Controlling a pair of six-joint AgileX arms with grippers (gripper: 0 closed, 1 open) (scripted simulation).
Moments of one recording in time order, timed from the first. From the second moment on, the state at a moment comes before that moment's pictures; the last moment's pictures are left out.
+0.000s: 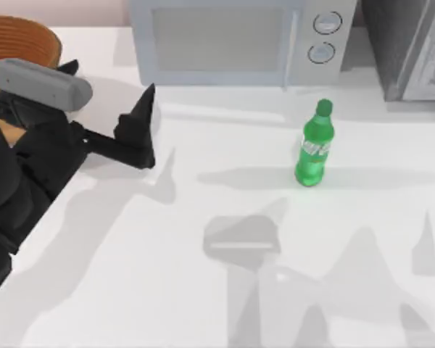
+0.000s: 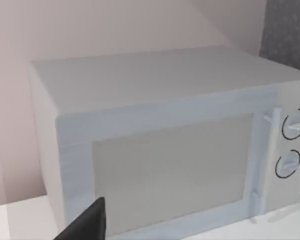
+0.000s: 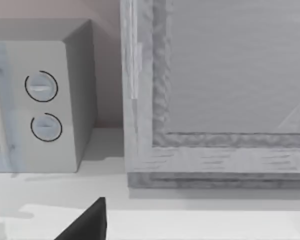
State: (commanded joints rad) left arm -0.42 1.29 0.40 0.89 0.04 0.01; right arm 0.00 0.00 0.00 0.00 0.00 0.00
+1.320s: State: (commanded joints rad) left arm -0.76 2.36 0.73 1.63 0.07 0.01; right arm 0.00 0.00 0.00 0.00 0.00 0.00
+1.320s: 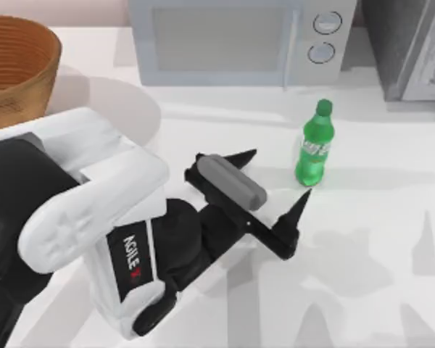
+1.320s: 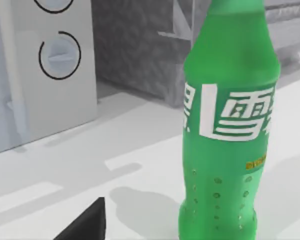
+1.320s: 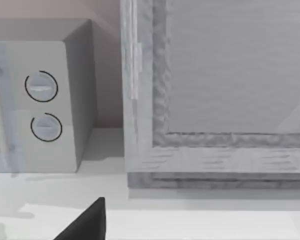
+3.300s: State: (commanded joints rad) left arm -0.78 2.50 1.20 1.31 0.06 0.01; right arm 0.00 0.00 0.00 0.00 0.00 0.00
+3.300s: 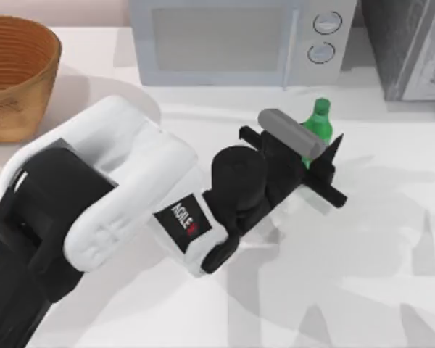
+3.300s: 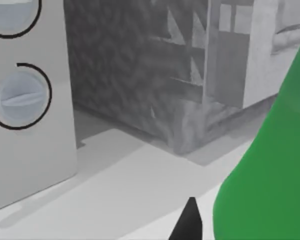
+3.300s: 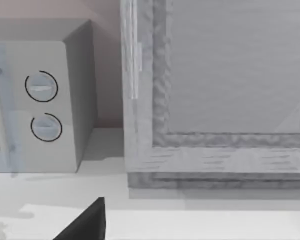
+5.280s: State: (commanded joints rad) left arm 0.11 2.19 0.54 1.63 0.93 0.04; right arm 0.00 0.00 0.00 0.00 0.00 0.00
